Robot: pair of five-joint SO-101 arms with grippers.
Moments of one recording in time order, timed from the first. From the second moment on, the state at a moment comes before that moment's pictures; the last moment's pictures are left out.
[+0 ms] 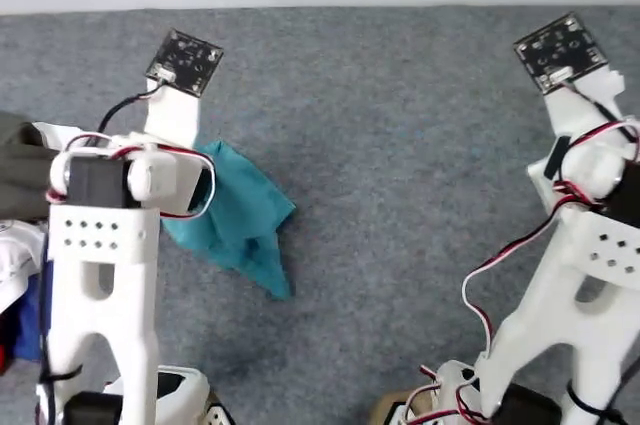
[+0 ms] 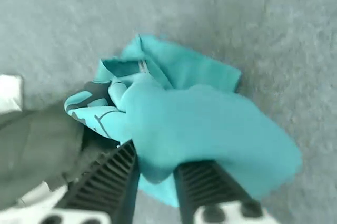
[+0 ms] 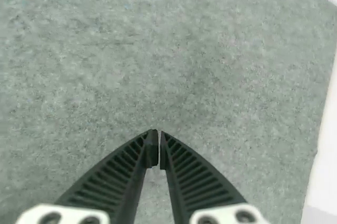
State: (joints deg) left arm 1.6 -23.9 8.0 94.0 -11.1; right arm 19.4 -23.5 -12.0 97.3 45.8
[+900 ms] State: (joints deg) left arm 7.0 -22.8 22.1 97.3 -20.9; right arm 5.3 -27.4 -12.0 100.5 35.2
